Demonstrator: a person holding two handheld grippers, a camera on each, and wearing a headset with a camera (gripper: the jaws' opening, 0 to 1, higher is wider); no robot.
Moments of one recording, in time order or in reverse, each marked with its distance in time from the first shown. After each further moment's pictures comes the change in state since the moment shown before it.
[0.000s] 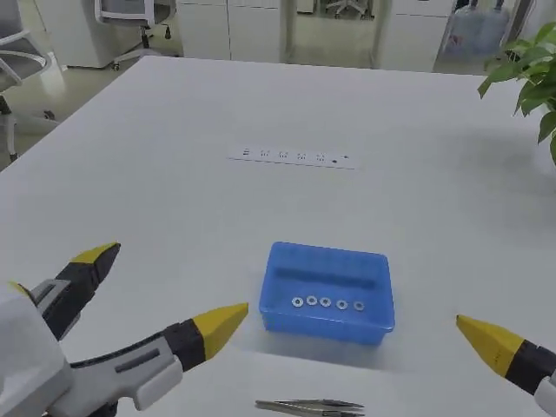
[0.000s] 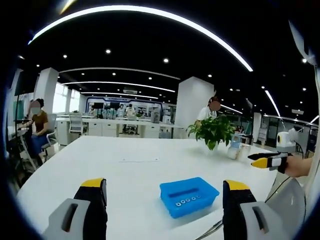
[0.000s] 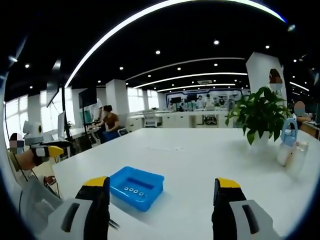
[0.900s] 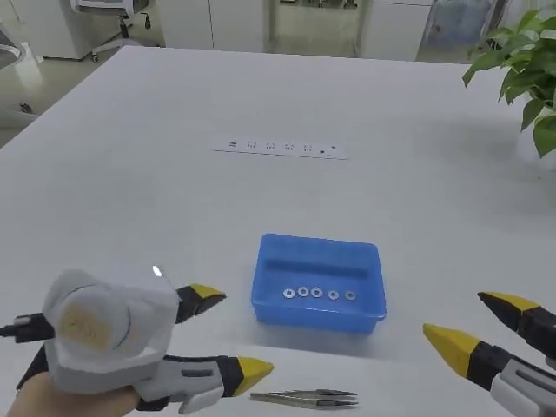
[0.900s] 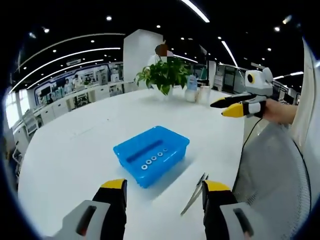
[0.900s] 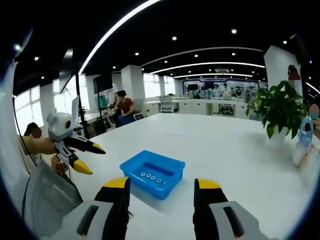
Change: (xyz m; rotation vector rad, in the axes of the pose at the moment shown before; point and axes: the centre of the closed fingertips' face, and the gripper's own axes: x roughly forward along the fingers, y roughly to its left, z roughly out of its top) left arm 0.035 -0.049 -0.083 0.208 0.379 -0.359; right arm 0.012 0.042 -0.027 -0.040 0.124 0.152
